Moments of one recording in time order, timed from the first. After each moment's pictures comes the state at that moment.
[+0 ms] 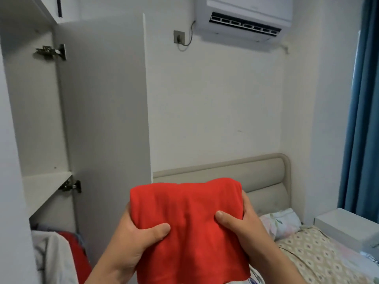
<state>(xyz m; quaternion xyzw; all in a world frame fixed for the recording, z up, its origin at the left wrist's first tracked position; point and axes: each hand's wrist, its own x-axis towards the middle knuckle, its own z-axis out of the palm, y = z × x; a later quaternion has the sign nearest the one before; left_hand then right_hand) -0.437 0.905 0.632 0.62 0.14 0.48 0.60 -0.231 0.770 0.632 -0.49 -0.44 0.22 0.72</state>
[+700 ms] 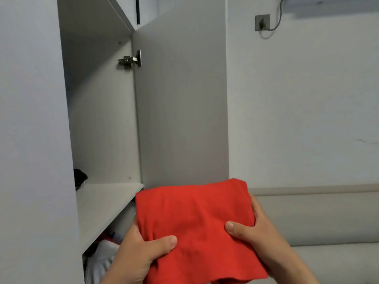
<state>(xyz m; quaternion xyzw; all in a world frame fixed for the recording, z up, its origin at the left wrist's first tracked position) -0.483 1.078 0.647 0.57 0.30 0.59 0.49 -0.235 1.041 0.645 -0.37 -0.57 0.37 0.64</state>
